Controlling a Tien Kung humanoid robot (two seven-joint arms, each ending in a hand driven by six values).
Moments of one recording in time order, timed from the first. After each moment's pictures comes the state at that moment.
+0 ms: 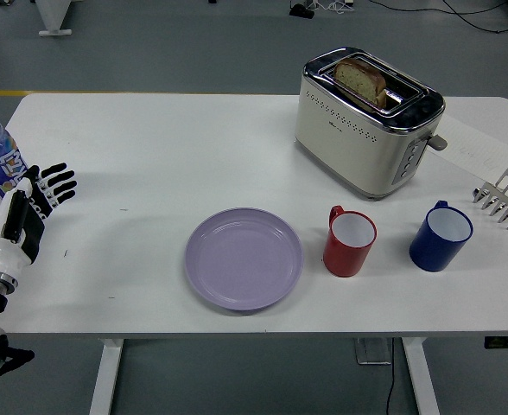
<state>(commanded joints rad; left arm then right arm) -0.02 0.18 -1.56 -1.40 1.06 0.04 -0.11 0.16 -0.04 1.10 0.26 -0.33 -0.45 -0.31</state>
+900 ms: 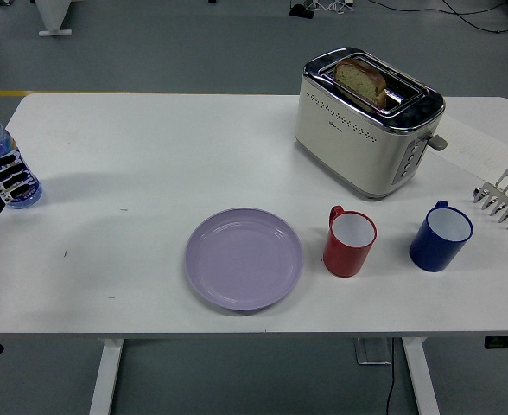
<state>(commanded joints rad) 0.00 0.18 -1.67 -1.41 1.06 0.03 -0.09 0.15 -0.04 1.08 0.26 -0.30 -0.45 -0.29</state>
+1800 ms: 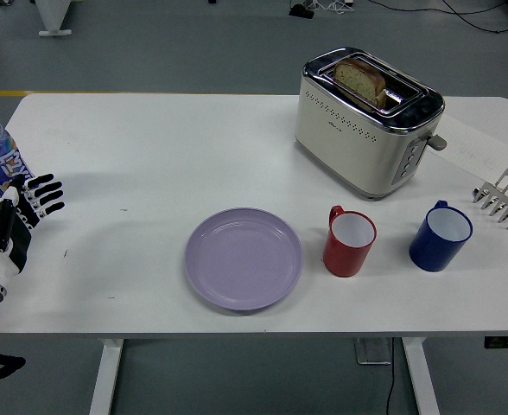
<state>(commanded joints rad) 0.01 0.18 -1.59 -1.40 1.06 0.02 -0.08 0.14 -0.05 1.09 0.26 -0.32 -0.46 -0.30</state>
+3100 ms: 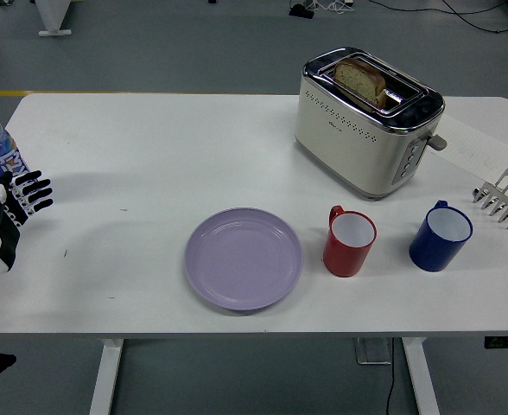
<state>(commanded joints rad) 0.01 0.19 -1.62 -1.40 1.06 0.02 -0.08 0.15 -0.05 1.08 0.25 -0.30 -0.45 -0.30</state>
